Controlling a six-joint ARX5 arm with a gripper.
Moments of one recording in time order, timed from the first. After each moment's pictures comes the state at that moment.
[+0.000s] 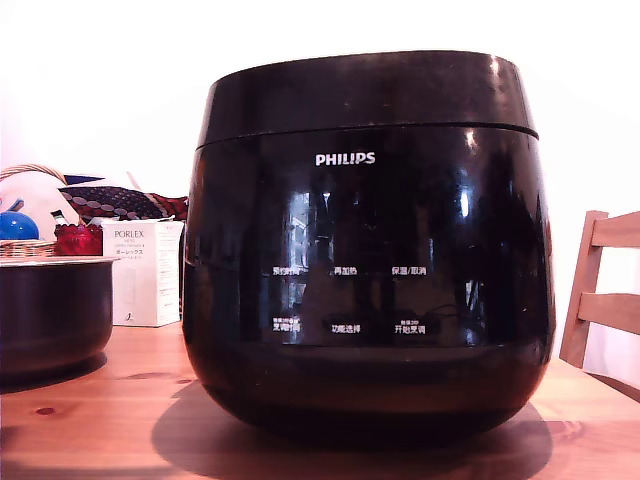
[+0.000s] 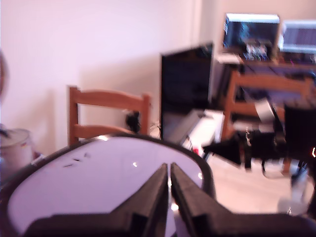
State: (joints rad) arm -0.72 0.91 0.57 0.27 0.50 0.00
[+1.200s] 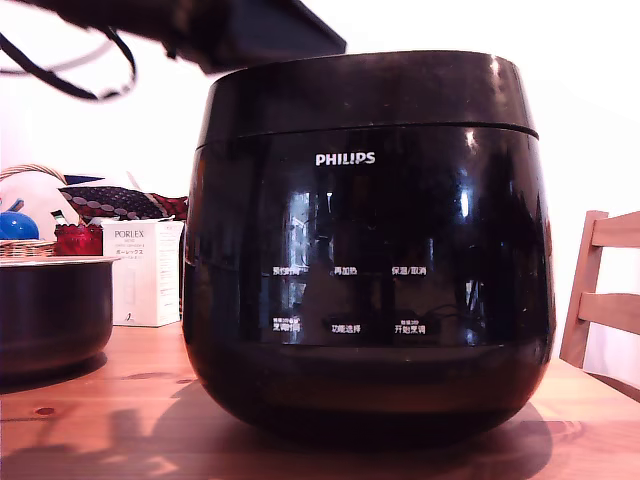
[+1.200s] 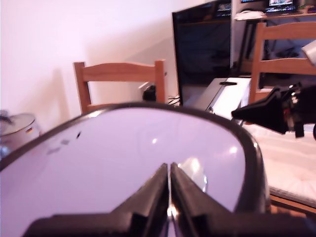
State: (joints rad) arm -0.82 1.22 0.61 0.49 0.32 0.11
